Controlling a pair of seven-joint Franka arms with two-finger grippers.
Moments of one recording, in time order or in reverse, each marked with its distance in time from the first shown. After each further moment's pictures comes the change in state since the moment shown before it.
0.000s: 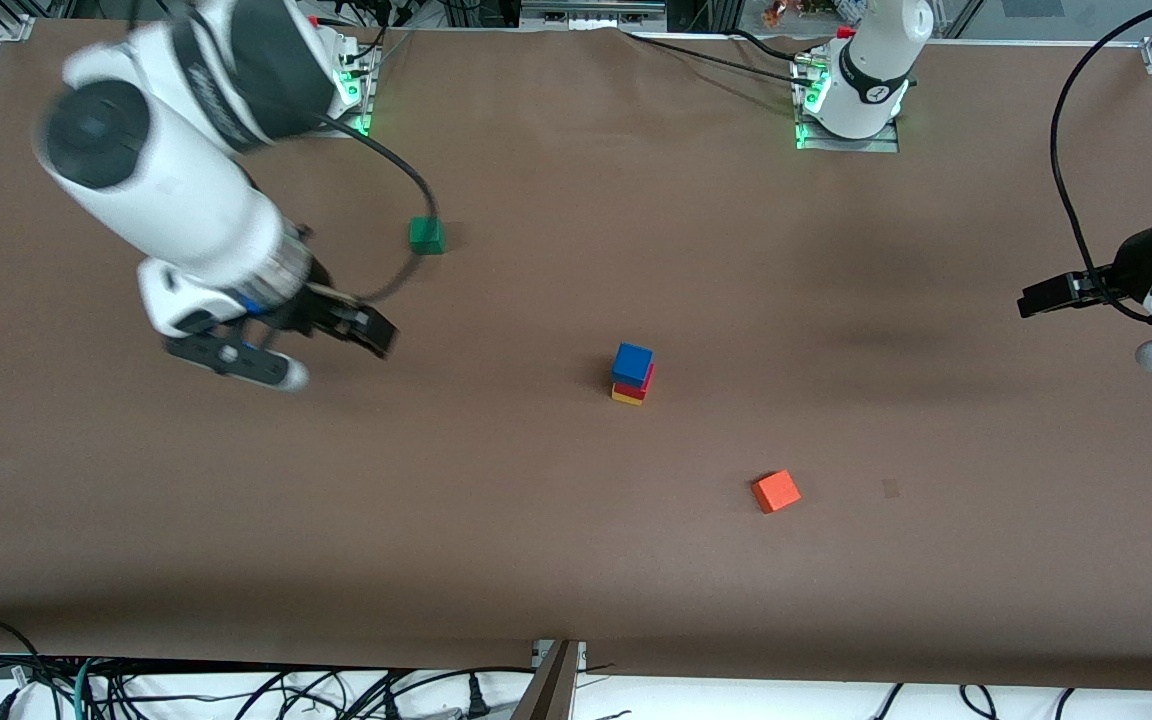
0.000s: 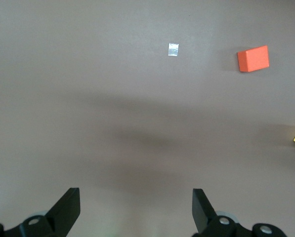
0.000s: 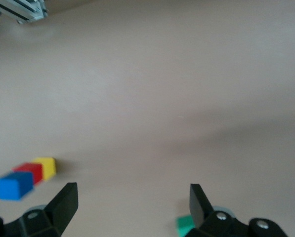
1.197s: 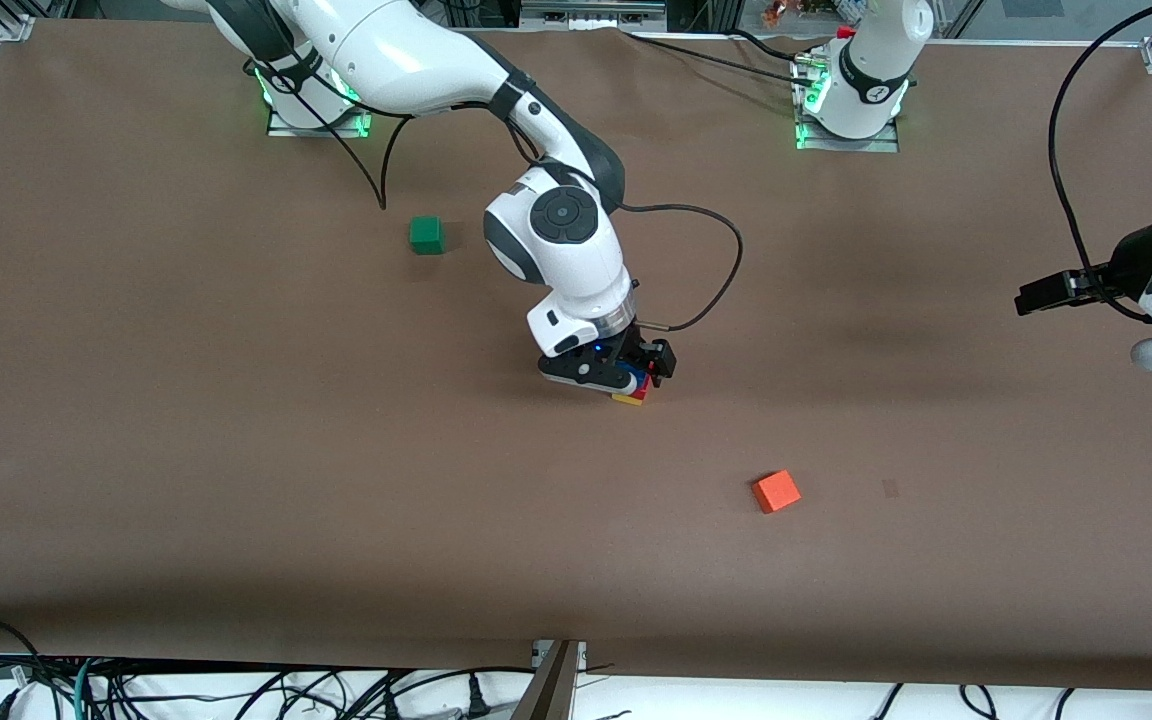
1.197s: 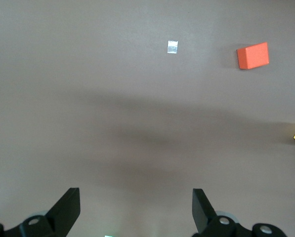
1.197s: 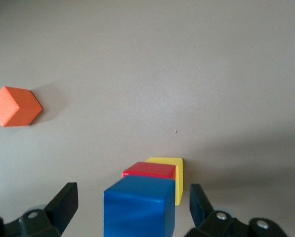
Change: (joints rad) left arm -0.003 0.000 -0.001 0.000 0.000 -0.008 0.000; right arm 0.387 0.598 0.060 0.246 -0.095 0.641 0.501
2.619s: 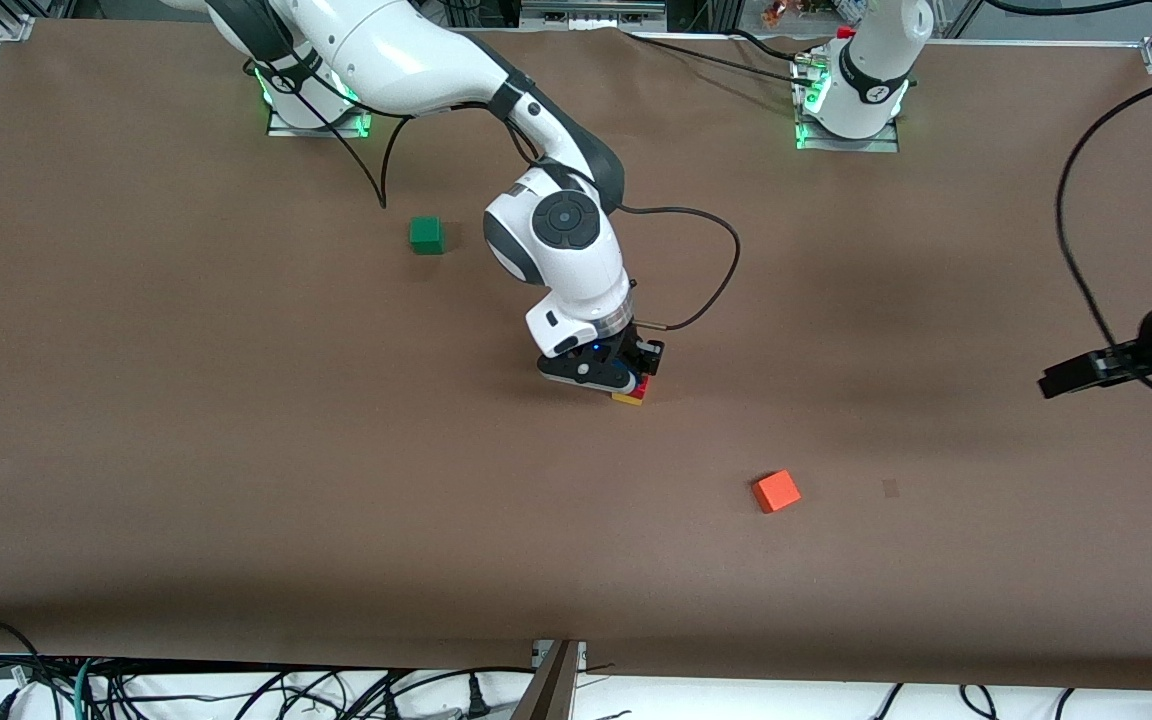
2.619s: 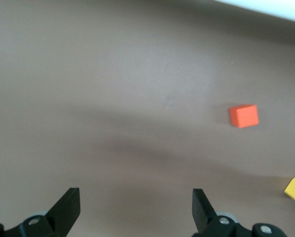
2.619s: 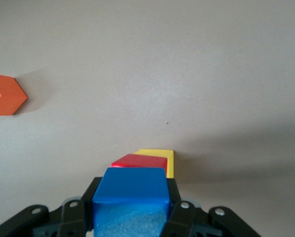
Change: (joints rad) left arm -0.004 0.200 0.022 0.271 0.019 0.048 -0.016; right arm 0.004 0.008 0.012 -0.012 0.000 -0.022 -0.012
